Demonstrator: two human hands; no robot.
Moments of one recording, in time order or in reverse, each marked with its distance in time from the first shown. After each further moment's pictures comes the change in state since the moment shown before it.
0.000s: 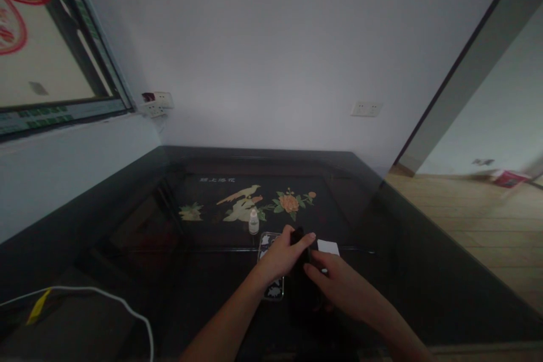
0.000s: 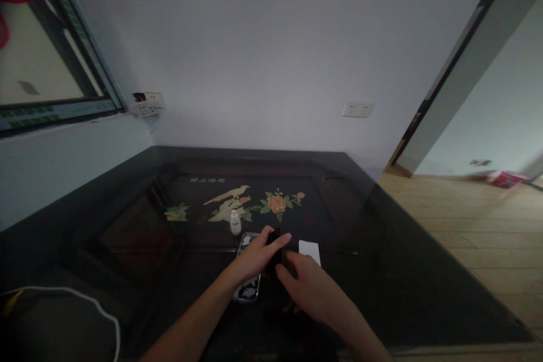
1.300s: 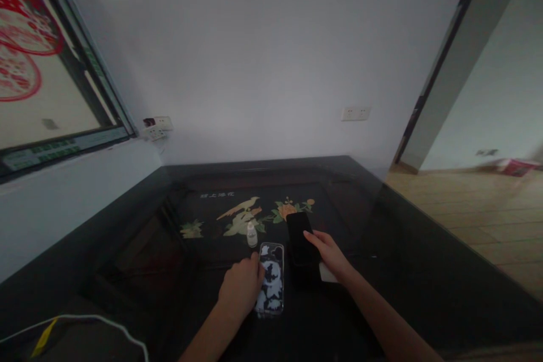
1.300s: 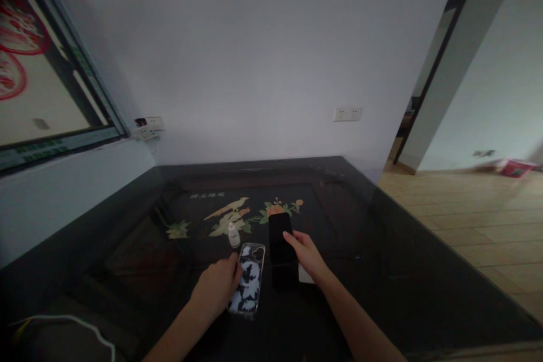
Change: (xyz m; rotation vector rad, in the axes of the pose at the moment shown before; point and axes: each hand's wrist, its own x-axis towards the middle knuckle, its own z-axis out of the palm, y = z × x) left_hand -0.047 -0.001 -0.056 1.399 0.266 -0.016; right_hand 0.079 0.046 -0.015 0.651 0.239 -0.026
